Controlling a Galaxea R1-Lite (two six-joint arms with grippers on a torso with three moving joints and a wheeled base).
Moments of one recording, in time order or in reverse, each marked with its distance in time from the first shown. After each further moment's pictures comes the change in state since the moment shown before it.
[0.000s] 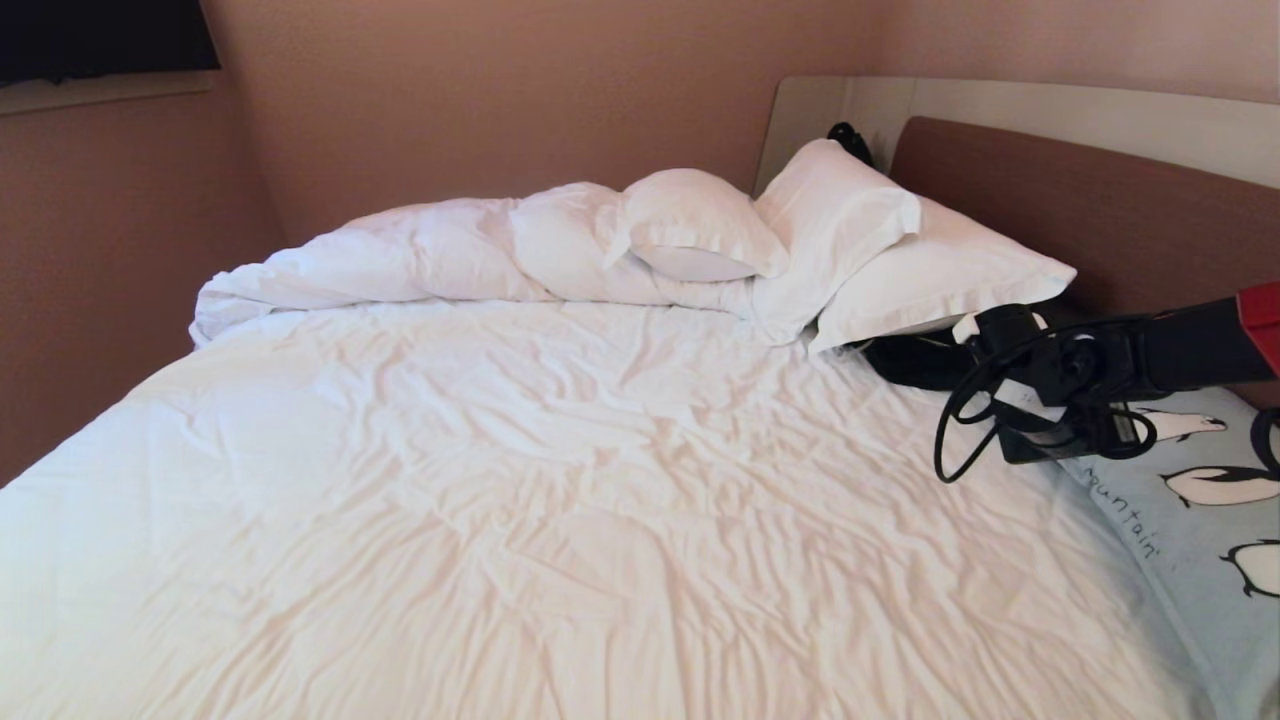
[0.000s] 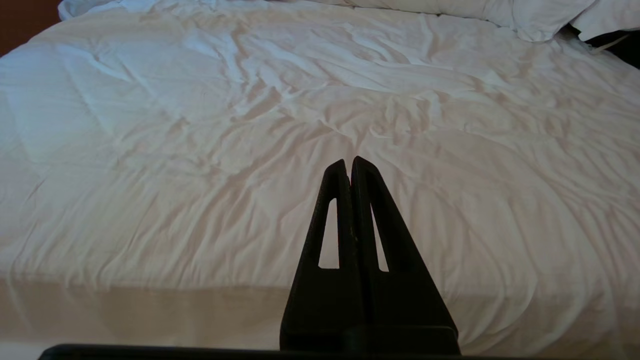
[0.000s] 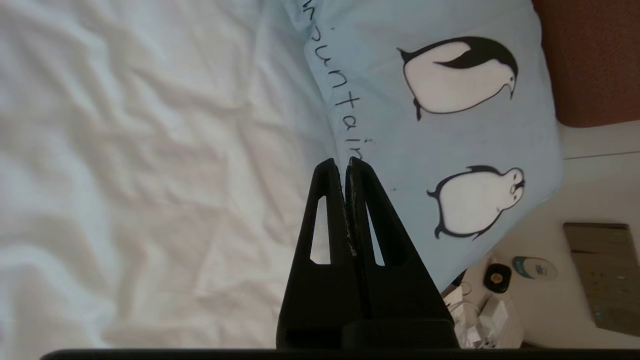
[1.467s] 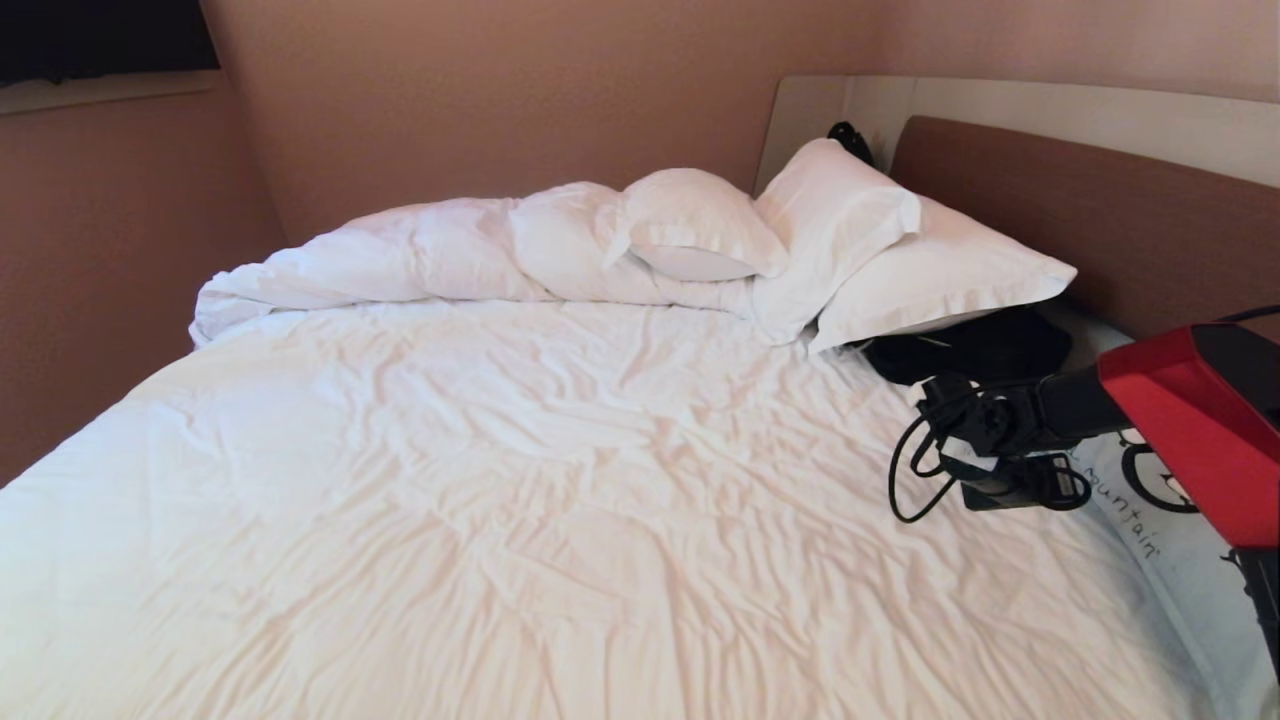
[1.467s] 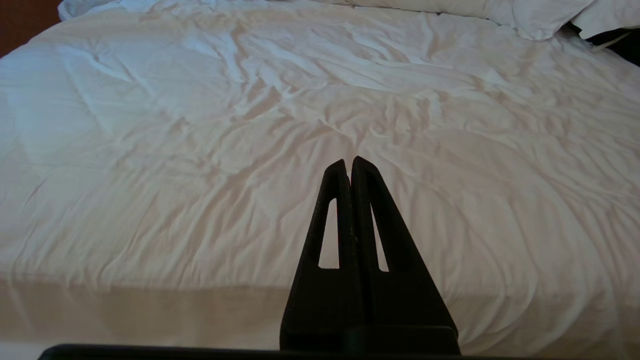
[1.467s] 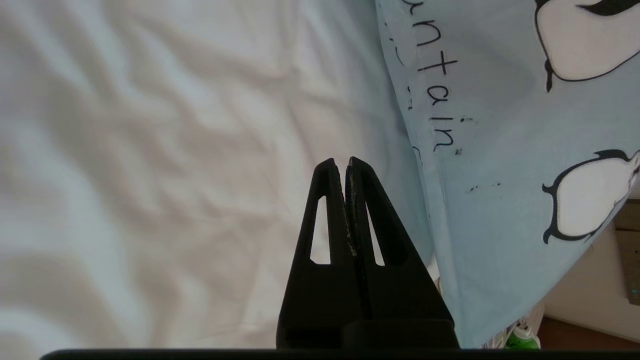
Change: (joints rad) left arm 0.000 0.000 0.000 0.001 -0.001 0.003; right arm -0.004 0.249 -0.077 -0.009 -0.023 0.112
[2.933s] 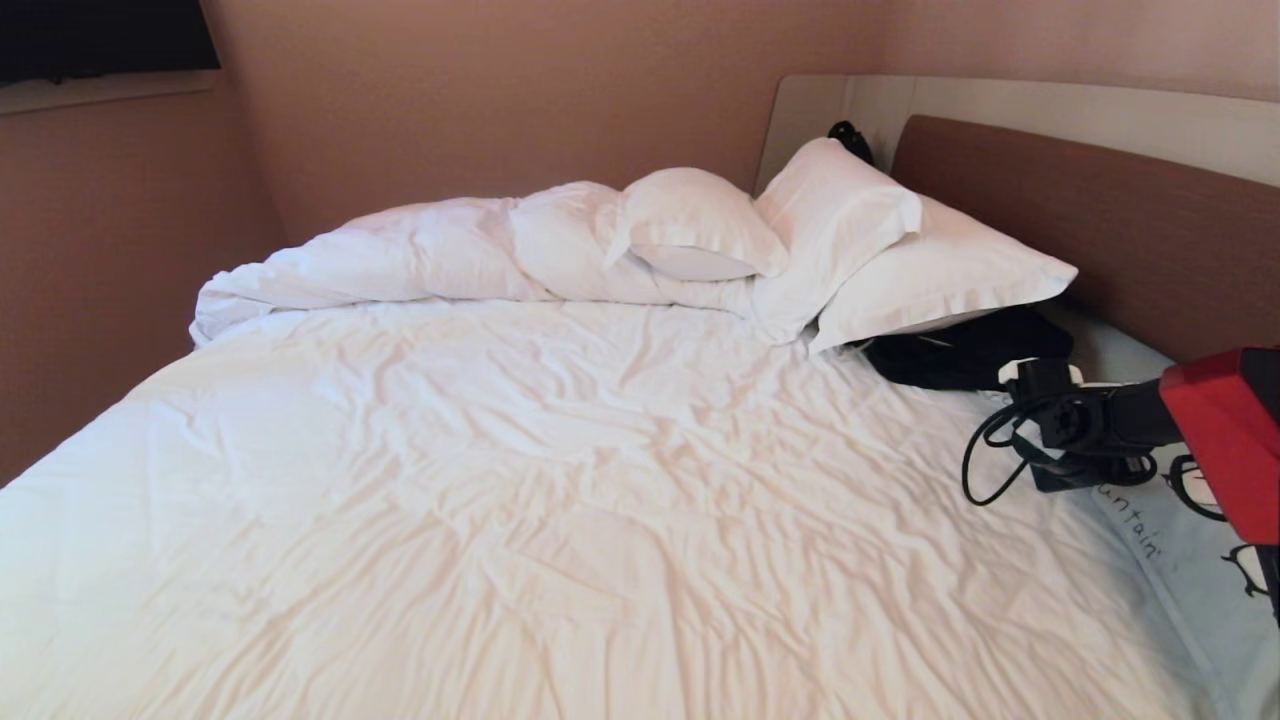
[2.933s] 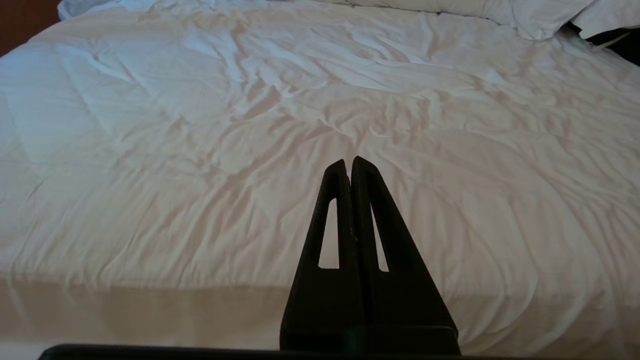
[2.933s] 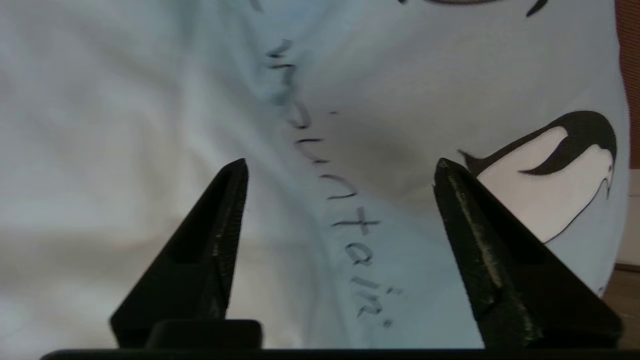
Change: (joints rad) left arm 0.000 0.000 0.000 0.001 0.000 -0.001; right arm -0.239 0.122 -0.159 -0.249 0.030 -0.383
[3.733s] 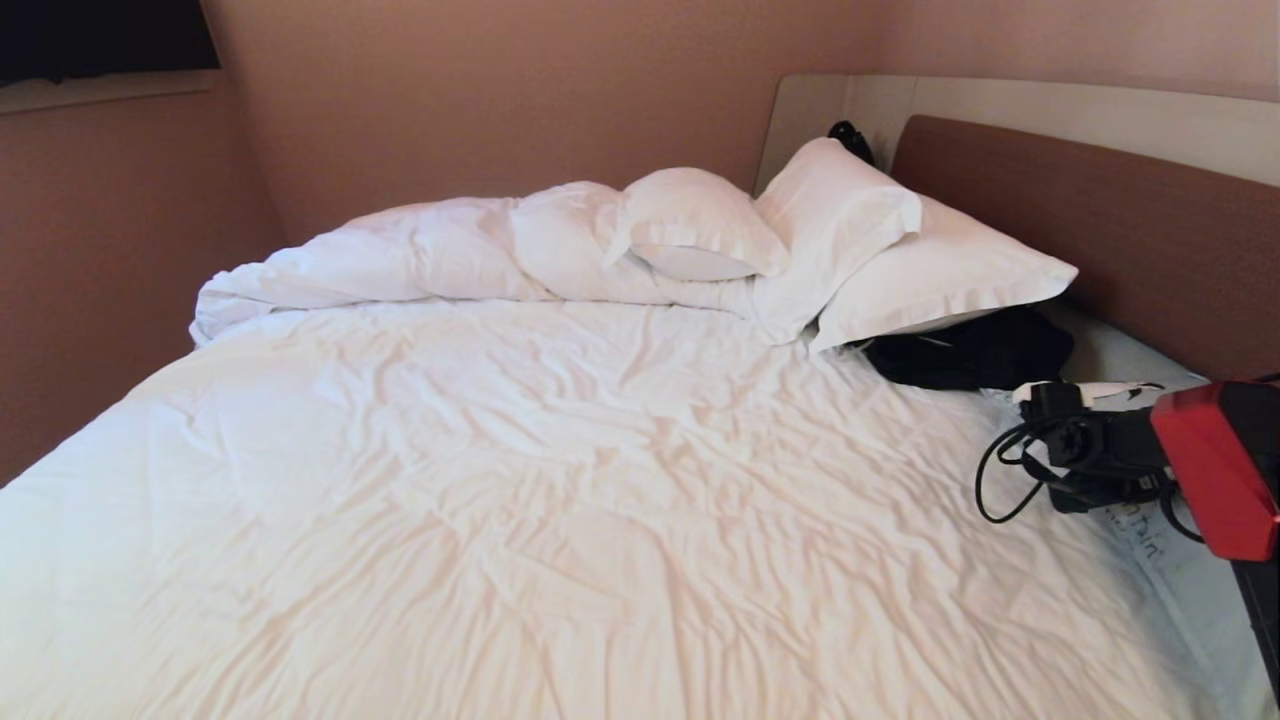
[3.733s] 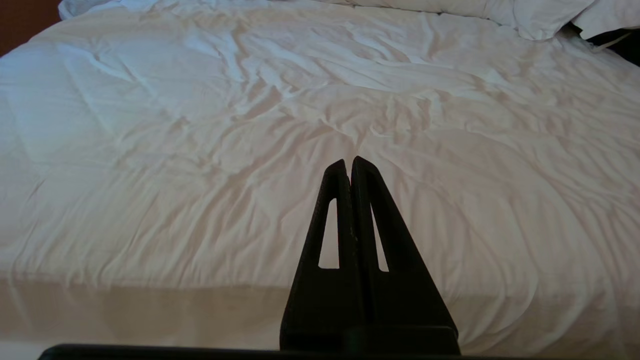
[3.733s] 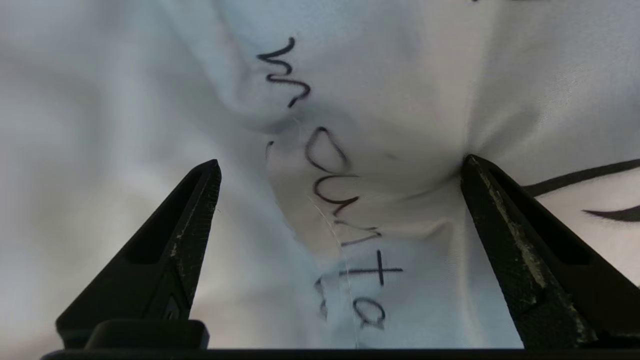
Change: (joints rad) left arm 0.000 0.000 0.000 0.000 0.000 0.000; right arm -0.071 0.132 -0.125 0.004 -0.044 -0.079
